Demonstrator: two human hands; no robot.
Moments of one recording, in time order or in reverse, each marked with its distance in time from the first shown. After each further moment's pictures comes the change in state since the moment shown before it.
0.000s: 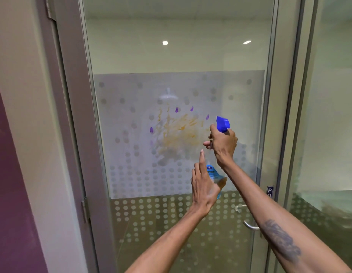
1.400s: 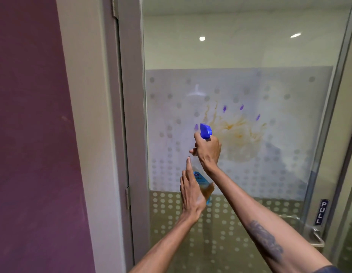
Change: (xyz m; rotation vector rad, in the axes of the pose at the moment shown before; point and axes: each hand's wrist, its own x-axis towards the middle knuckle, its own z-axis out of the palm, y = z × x) left_hand -0.015 -0.115 -0.124 0.089 0.205 -0.140; right_hand -0.106 0.001 0.159 -0.062 -0.221 -0.057
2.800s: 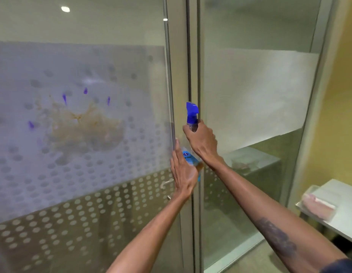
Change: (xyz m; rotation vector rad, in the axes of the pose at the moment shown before) left_hand -0.123 0.244 0.273 -0.313 -0.319 0.155; right_hand 0.043 0.063 -0.411 -0.609 0.266 0.056
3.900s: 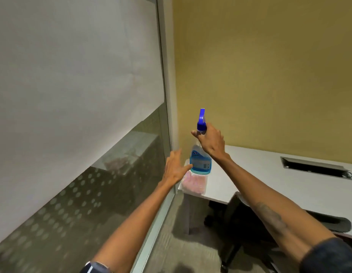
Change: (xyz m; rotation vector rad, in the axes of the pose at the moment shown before) left_hand -0.008 0.139 0.627 -0.043 -1.111 0.247; right_hand 0.208 0.519 -0.377 -0.476 0.403 0.530
